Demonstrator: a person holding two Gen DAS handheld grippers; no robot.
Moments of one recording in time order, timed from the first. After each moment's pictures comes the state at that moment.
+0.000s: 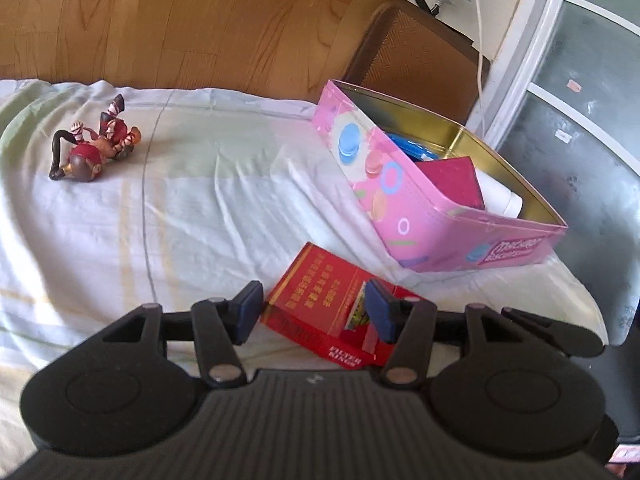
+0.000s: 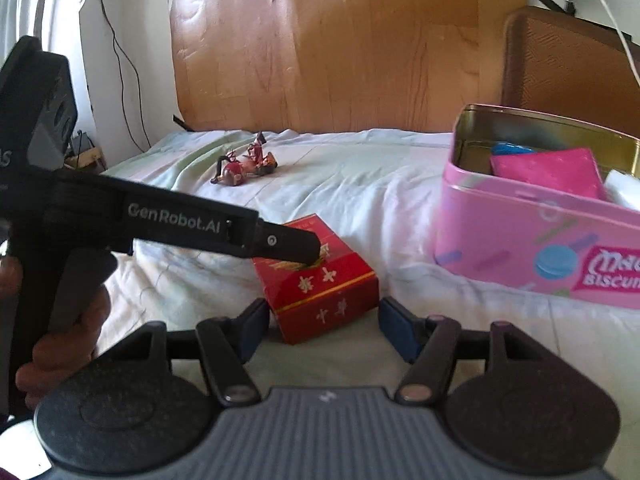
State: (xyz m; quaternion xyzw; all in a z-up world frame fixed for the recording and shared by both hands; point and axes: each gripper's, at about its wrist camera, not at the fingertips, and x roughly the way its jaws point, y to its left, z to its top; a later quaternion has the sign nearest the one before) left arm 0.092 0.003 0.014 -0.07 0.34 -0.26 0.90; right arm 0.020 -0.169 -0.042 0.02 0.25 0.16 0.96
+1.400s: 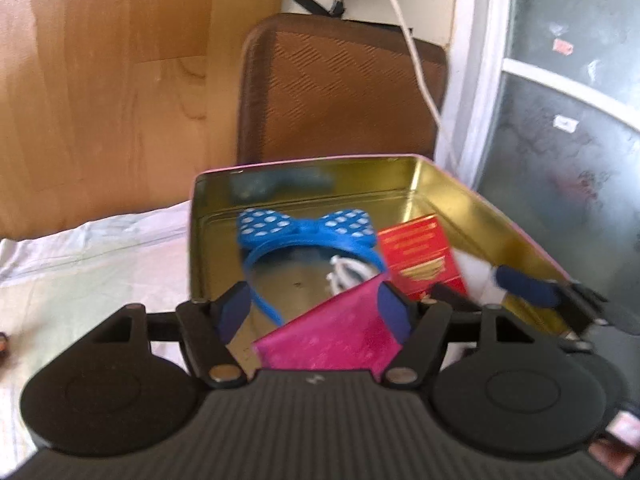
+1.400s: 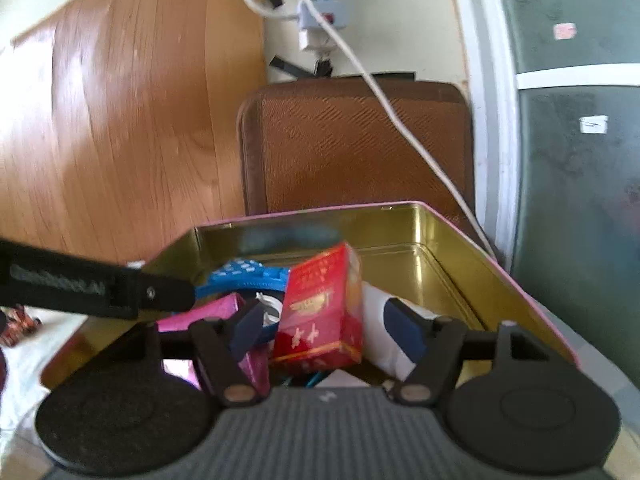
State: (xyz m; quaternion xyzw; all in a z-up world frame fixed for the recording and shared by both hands) left arm 0.155 -0.191 0.071 0.05 0.28 -0.25 0.93; right arm 0.077 -0.352 -0.002 0.09 0.12 -0.08 0.99
